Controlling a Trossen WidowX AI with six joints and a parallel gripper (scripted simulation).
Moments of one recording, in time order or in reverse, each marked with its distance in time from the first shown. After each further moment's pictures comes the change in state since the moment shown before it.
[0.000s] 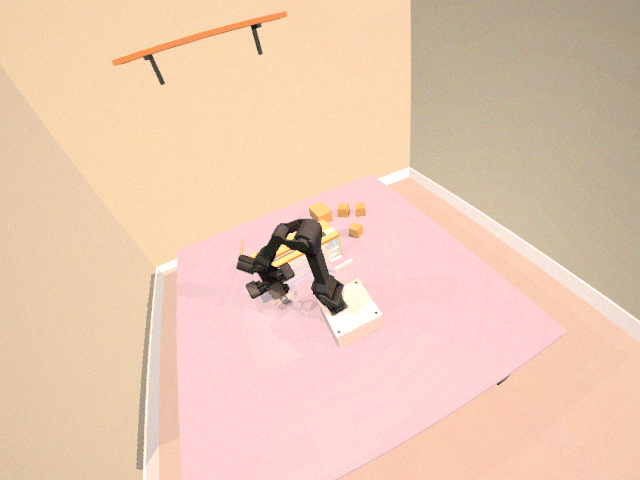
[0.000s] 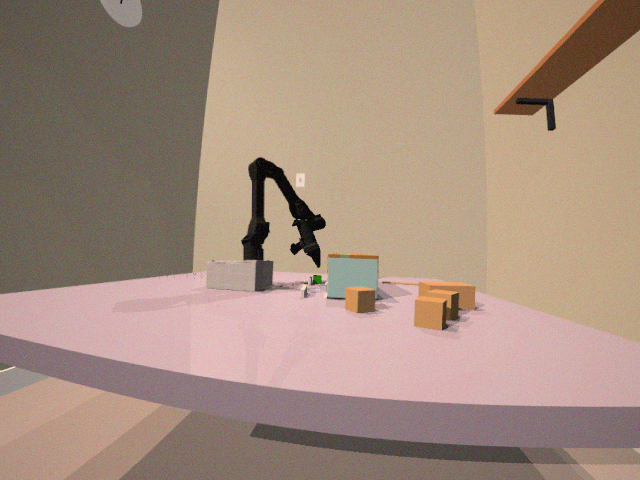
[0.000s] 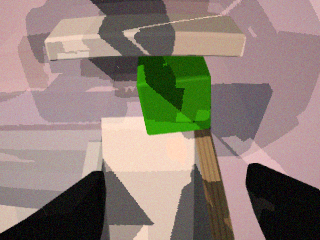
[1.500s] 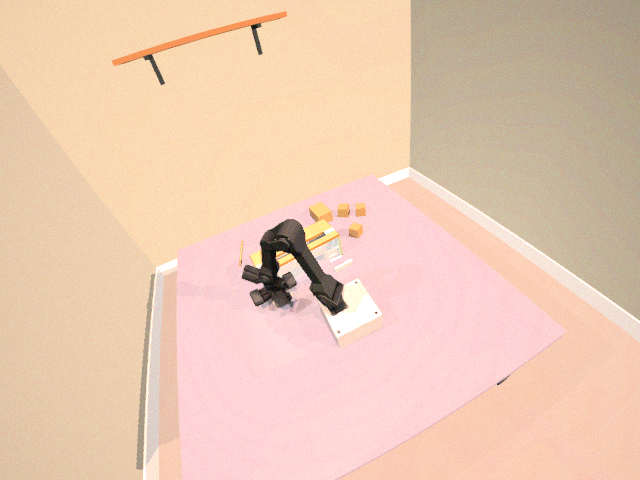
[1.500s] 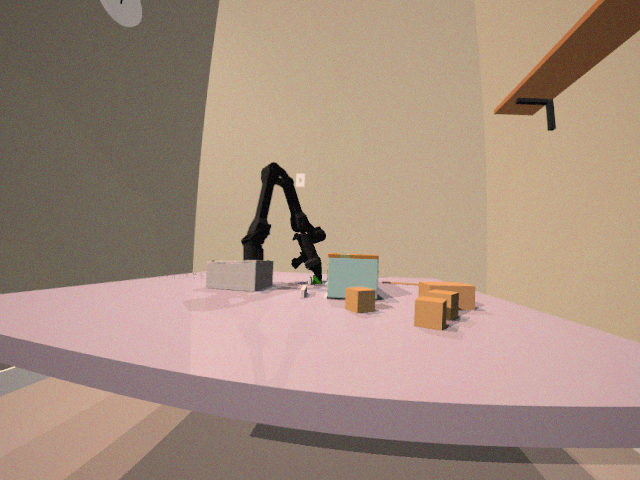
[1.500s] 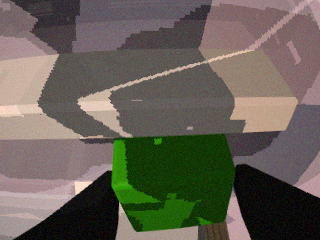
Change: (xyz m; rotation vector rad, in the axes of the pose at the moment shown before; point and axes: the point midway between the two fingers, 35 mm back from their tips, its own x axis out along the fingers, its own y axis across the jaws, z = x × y) arm 0.057 -0.004 0.017 0.005 0.020 -0.016
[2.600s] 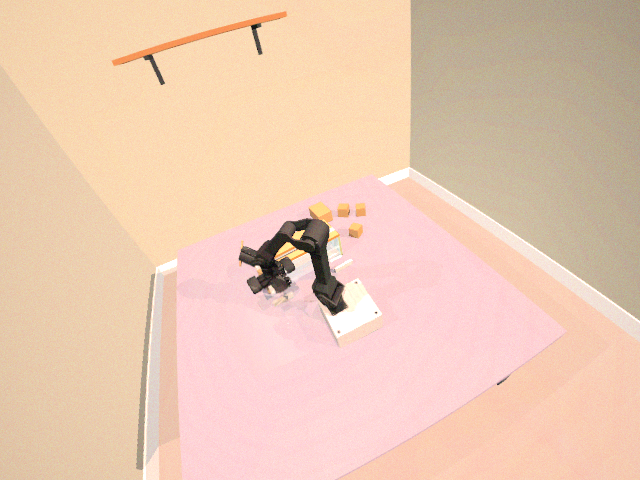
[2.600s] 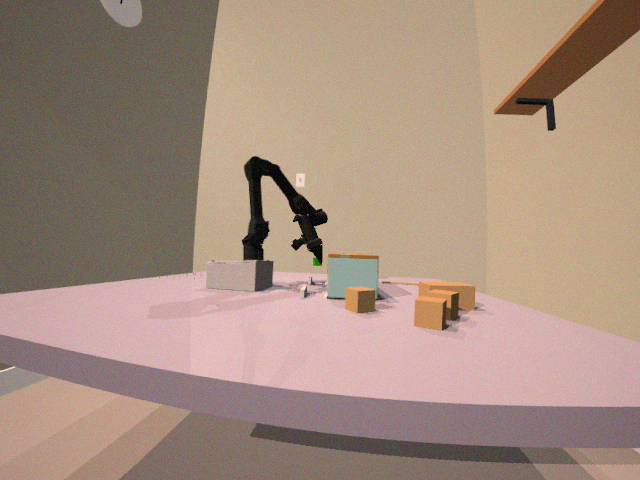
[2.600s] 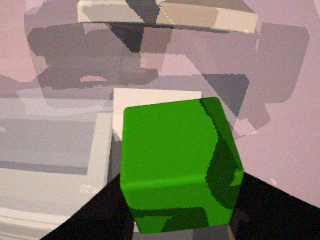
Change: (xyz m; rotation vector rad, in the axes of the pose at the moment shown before) arm -0.070 0.014 -0.031 -0.073 -0.016 -0.012
